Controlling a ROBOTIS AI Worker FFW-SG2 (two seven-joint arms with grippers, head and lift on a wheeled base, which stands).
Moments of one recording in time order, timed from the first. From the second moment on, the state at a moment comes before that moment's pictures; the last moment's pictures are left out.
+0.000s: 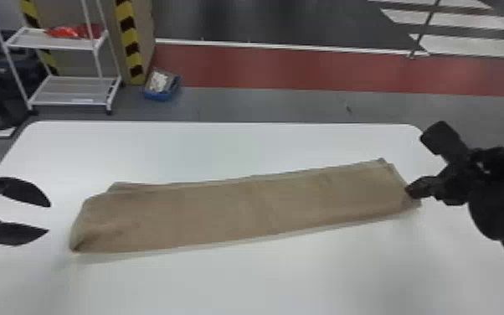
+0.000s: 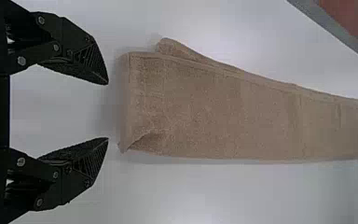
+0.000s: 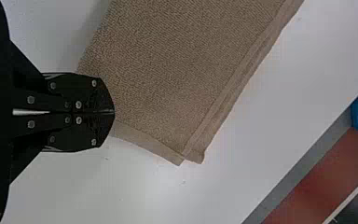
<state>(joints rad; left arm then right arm) -0.14 0.61 0.13 -1.56 -0.38 0.16 -1.53 -0.31 -0.45 -0.05 -1.41 0.67 0.67 1.03</state>
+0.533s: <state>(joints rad) -0.14 0.54 0.27 -1.59 -0.17 0.44 -1.34 -0.28 -0.44 -0.19 -1.53 0.51 0.80 0.92</state>
